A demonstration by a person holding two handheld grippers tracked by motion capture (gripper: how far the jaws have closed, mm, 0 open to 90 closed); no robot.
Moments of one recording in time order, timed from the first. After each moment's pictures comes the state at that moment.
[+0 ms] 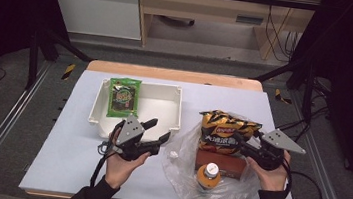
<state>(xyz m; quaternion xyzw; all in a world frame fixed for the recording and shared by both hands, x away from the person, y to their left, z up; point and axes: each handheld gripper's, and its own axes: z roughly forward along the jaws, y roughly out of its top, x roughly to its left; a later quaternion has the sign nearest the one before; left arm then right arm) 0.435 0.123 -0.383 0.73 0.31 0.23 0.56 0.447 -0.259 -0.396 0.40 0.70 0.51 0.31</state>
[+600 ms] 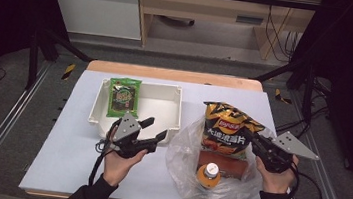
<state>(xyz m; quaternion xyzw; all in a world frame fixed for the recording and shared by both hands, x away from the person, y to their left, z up) 0.440 0.129 -0.387 0.73 0.32 0.22 0.56 0.429 -0.268 -0.375 0.37 0.68 0.55 0.32</state>
